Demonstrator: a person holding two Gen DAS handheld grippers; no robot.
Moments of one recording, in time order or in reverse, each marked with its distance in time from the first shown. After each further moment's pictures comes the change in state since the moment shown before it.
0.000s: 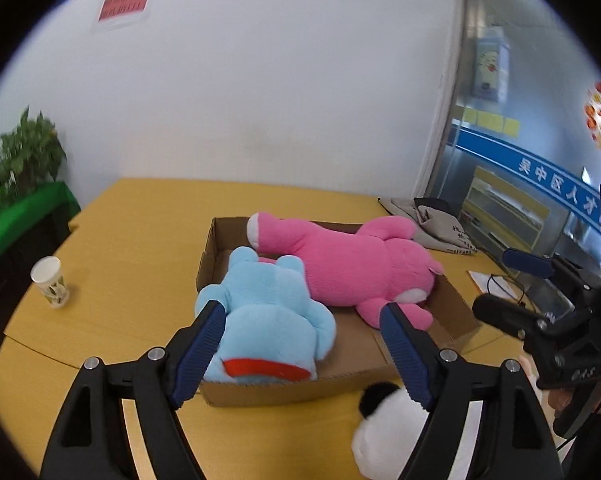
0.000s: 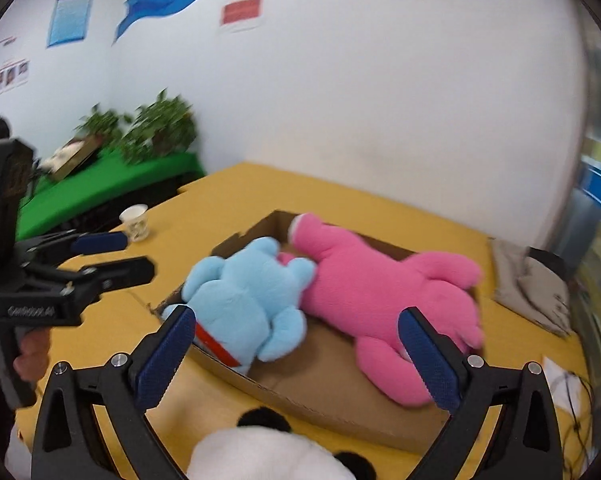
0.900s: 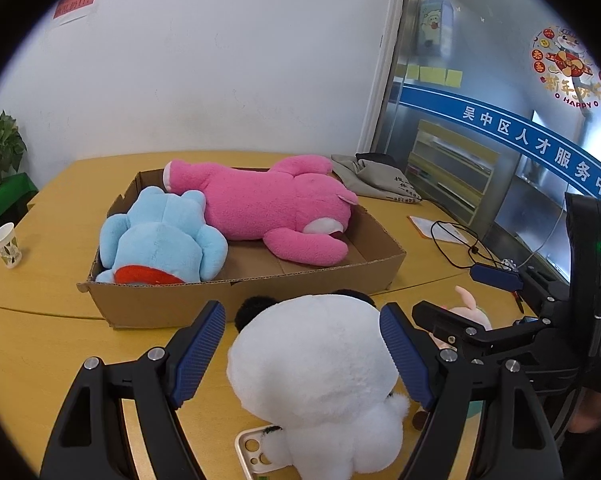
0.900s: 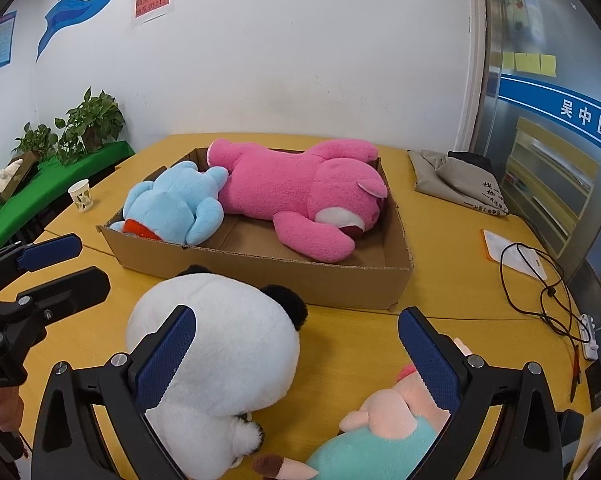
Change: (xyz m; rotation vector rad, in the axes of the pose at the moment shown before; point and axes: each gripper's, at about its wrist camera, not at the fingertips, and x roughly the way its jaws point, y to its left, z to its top) left arm 0.001 -0.091 -0.070 0.035 0.109 -0.146; right arm -0.053 -0.042 -0.116 0.176 0.134 -0.178
